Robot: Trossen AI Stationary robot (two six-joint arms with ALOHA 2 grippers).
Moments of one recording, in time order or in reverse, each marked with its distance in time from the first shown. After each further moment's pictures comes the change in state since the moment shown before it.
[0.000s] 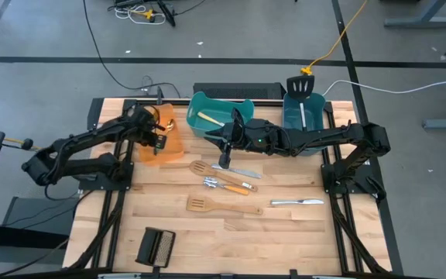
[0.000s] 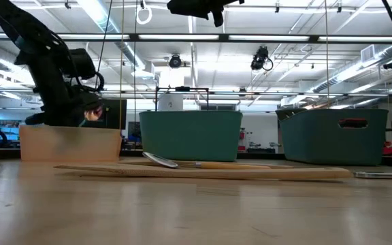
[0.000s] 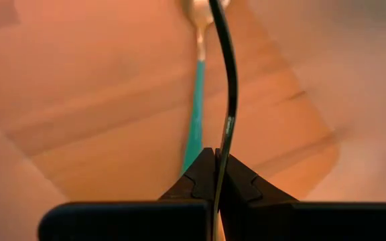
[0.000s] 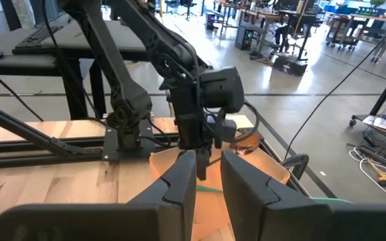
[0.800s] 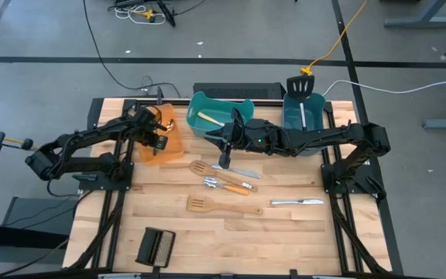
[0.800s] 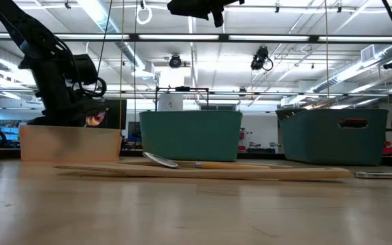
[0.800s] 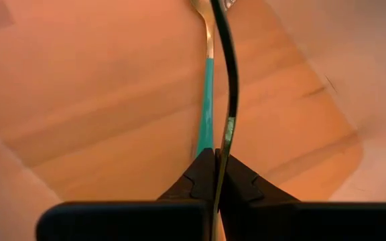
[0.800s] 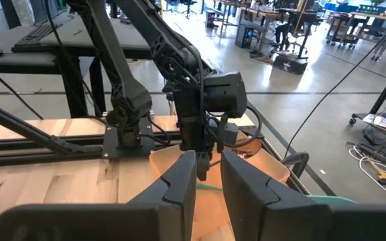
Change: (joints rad) left arm 0.004 0.067 0.000 0.032 -0.014 0.044; right arm 0.000 0.000 0.000 -0.008 0.000 0.001
